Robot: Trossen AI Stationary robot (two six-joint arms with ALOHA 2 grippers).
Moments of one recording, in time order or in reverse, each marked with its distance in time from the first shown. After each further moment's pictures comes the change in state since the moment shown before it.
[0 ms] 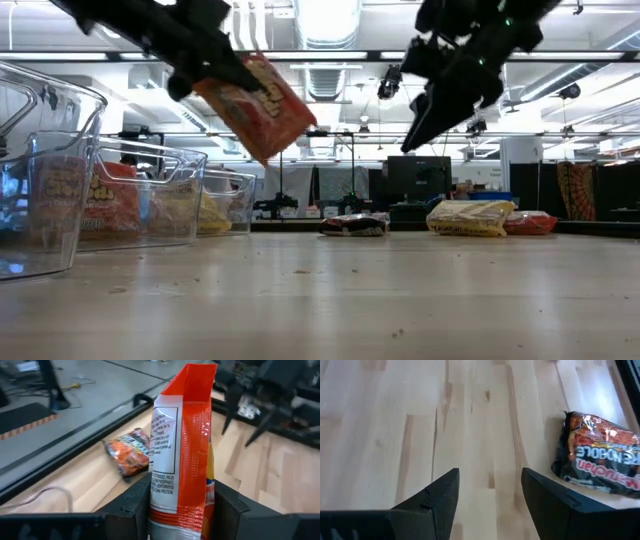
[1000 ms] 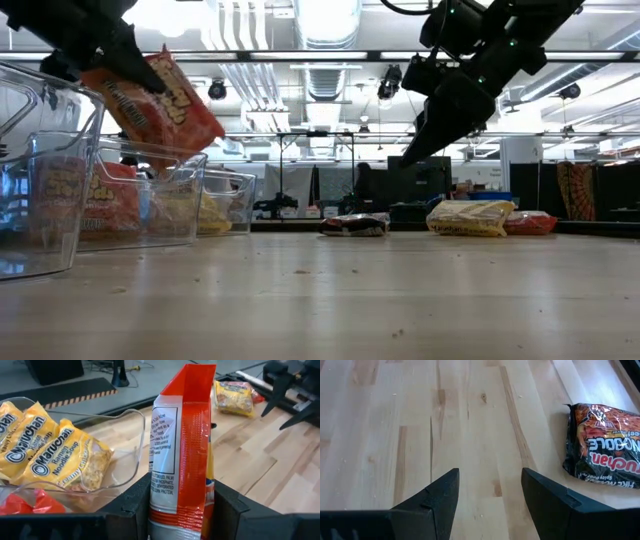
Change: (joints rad) left arm -0.557 -0.124 0.051 -0.912 -0.599 -0.953; right arm 0.000 0.022 -0.117 0.206 0.010 0.106
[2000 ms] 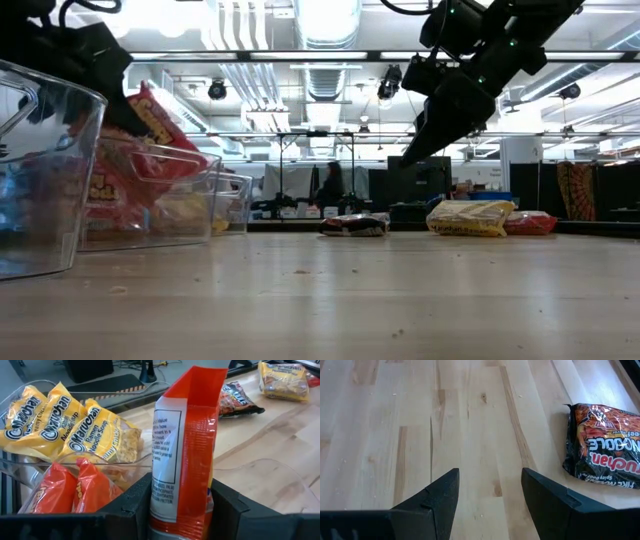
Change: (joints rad) left arm 0.022 0.015 -0.148 -0.113 -0.011 -0.210; right arm 0.000 0.000 0.000 0.000 0.000 -0.002
